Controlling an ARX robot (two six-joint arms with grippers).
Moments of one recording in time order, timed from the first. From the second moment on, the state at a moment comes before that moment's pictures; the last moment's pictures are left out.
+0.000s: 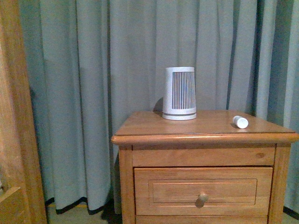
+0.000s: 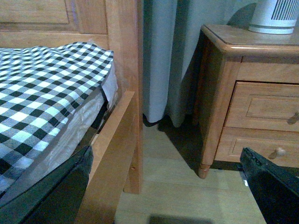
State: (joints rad) left arm -0.01 0.00 0.01 0.00 0.00 0.00; right arm 0.00 0.01 0.01 0.00 0.00 0.00
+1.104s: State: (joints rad) left arm -0.01 0.00 0.01 0.00 0.00 0.00; right arm 0.00 0.01 0.01 0.00 0.00 0.00
